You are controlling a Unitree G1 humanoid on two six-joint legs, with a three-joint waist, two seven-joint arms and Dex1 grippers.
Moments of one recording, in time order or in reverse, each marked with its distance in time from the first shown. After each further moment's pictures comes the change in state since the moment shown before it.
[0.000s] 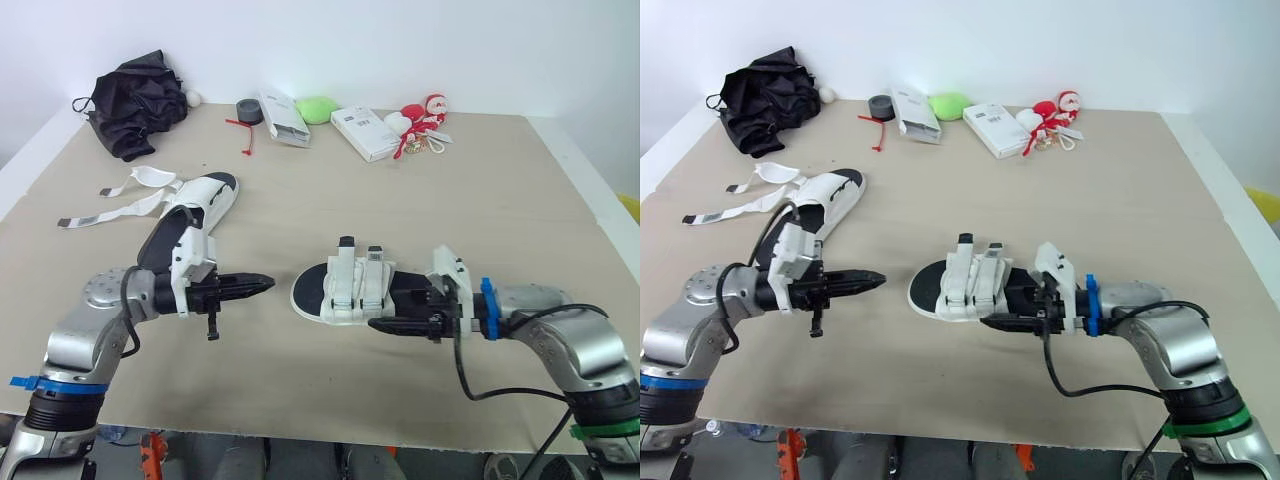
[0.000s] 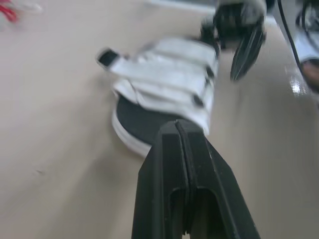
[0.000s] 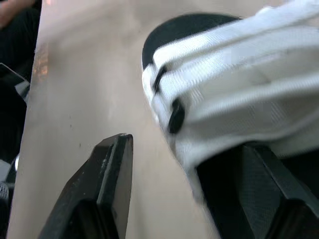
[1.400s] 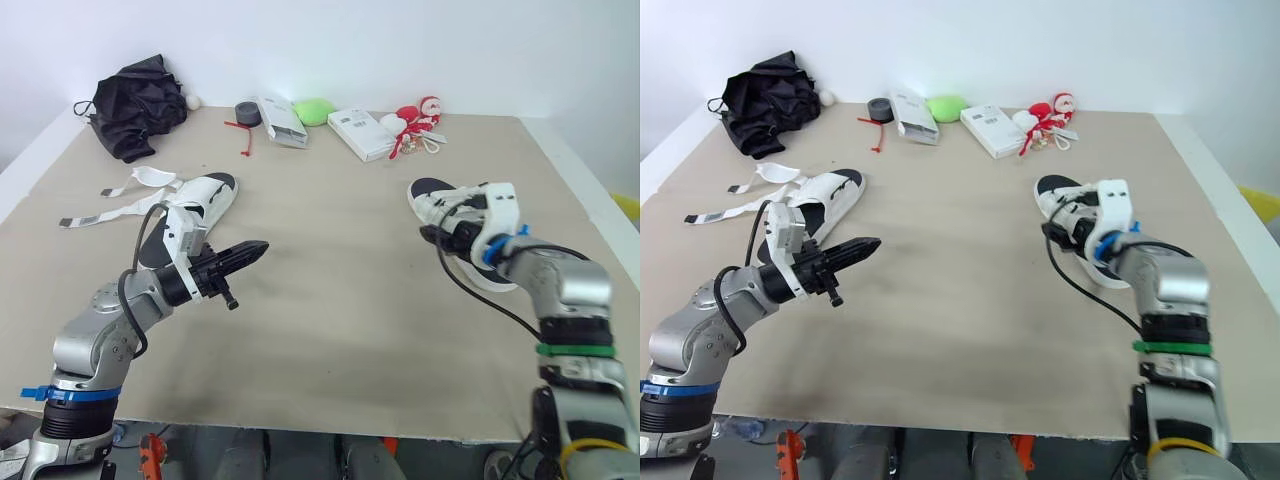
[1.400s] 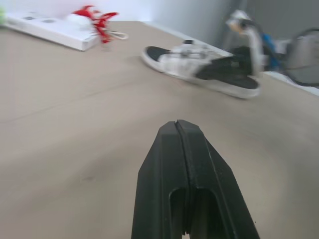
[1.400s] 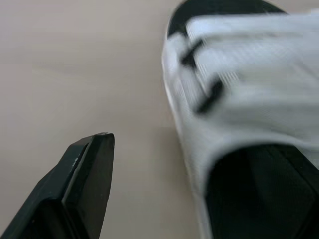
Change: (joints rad) left arm 0.009 -0.101 0.089 -0.059 -0.145 0.178 0.424; right arm -0.241 0.080 -0.254 0.443 -0.171 0.106 -0.522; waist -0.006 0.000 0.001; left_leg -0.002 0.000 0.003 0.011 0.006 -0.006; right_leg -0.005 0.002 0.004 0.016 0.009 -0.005
